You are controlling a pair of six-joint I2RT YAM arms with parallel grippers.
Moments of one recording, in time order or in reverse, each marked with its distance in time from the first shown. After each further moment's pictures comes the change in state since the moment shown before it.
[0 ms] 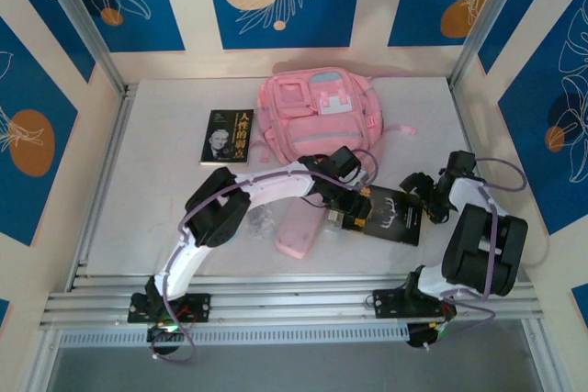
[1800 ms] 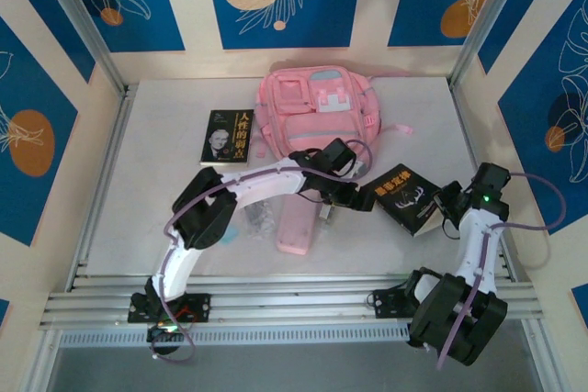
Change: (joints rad) left arm 0.016 -0.118 -0.104 0.121 0.062 -0.145; right arm -0.184 -0.435 -0.032 -0.192 0.050 0.062
